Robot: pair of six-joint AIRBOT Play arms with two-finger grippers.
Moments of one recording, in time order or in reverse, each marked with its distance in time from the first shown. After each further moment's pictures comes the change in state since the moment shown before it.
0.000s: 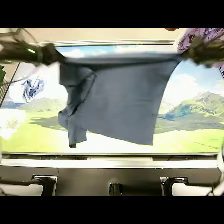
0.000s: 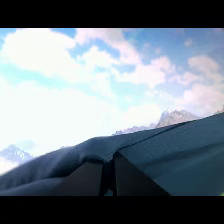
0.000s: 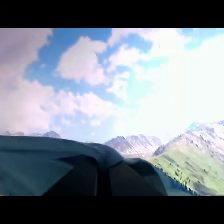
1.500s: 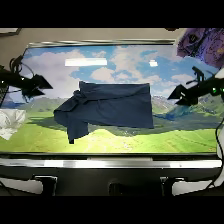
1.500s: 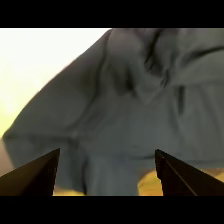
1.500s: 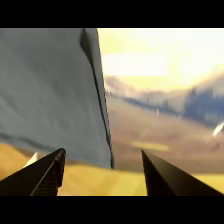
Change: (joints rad) left arm 0.333 -0.017 -0.262 -0.003 -0.244 0.092; right arm -0.103 -0.069 -0.416 -0.097 0.166 -0.204
